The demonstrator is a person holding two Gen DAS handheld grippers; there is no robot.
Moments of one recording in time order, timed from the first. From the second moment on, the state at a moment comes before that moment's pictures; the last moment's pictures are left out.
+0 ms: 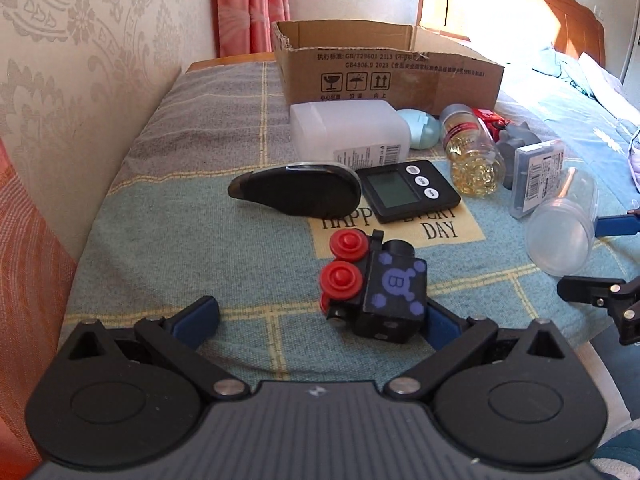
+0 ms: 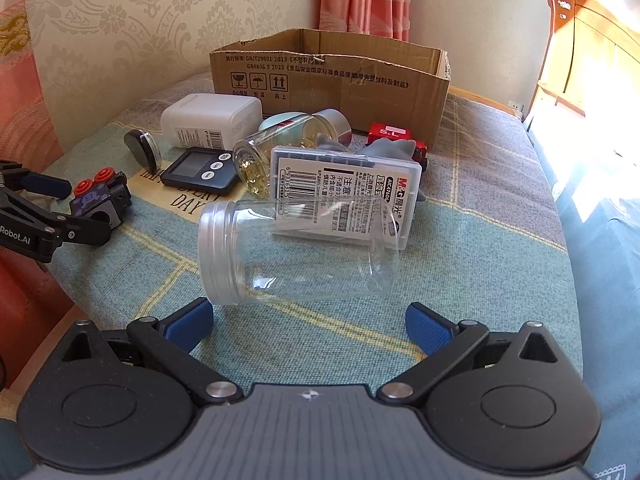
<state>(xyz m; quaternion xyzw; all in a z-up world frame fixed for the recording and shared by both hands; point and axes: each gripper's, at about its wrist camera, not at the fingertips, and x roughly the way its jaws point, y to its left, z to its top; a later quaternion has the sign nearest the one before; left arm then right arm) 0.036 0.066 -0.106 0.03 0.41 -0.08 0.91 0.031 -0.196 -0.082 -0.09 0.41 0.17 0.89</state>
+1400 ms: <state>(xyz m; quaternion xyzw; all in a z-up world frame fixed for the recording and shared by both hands) 0.028 0.047 -0.103 0.04 0.35 -0.13 0.93 0.053 -0.168 -0.066 -0.12 0.41 0.17 0.89</state>
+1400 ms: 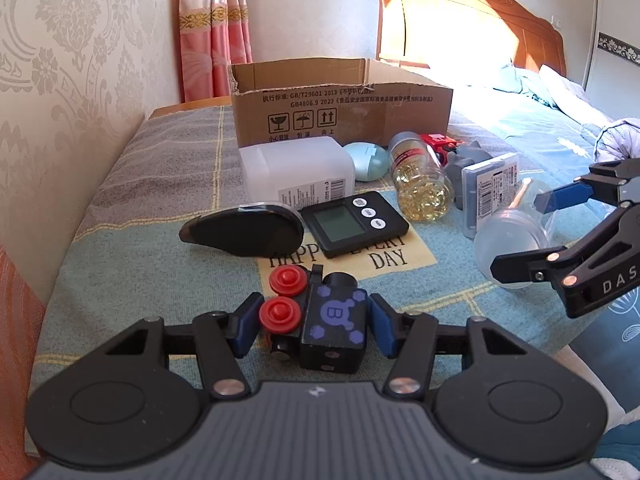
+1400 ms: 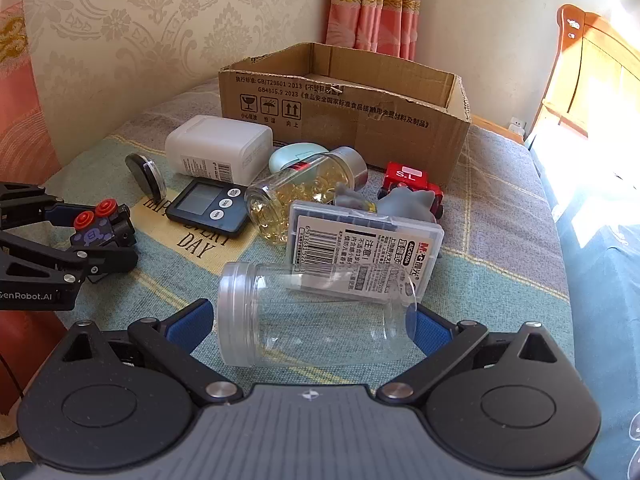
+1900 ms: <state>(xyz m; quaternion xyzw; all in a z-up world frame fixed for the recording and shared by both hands) 0.034 0.046 -0.088 0.04 0.37 -0.14 0.92 0.056 -0.168 -0.050 -0.14 0.42 0.17 0.88</state>
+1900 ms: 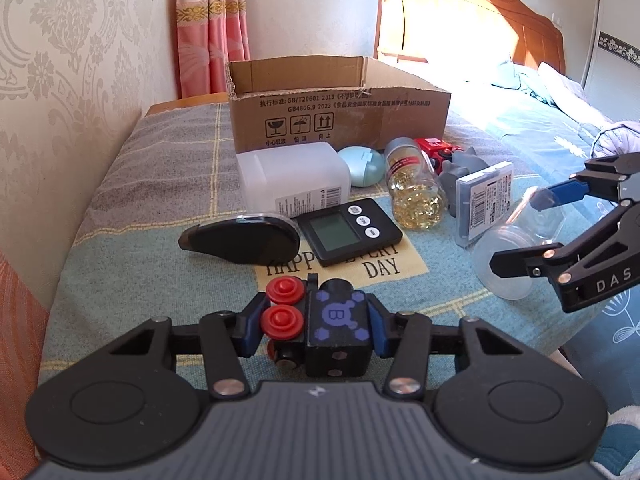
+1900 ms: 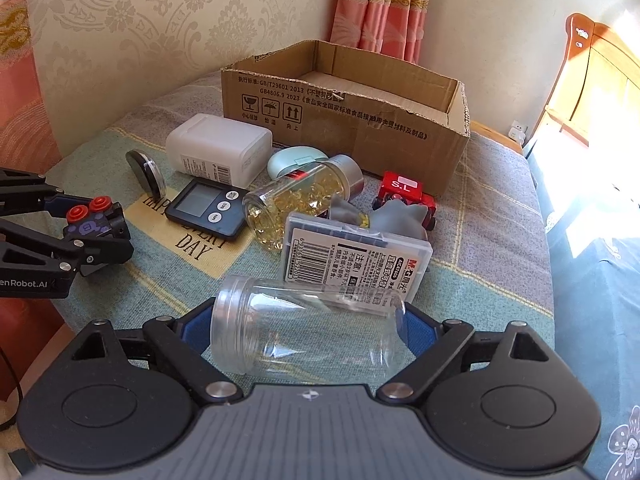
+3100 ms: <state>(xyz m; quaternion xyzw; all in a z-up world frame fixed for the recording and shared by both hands) 0.283 -0.017 0.000 0.07 0.34 -0.11 0.93 0.227 -0.196 0.048 -0.11 0.34 0.19 0.92</state>
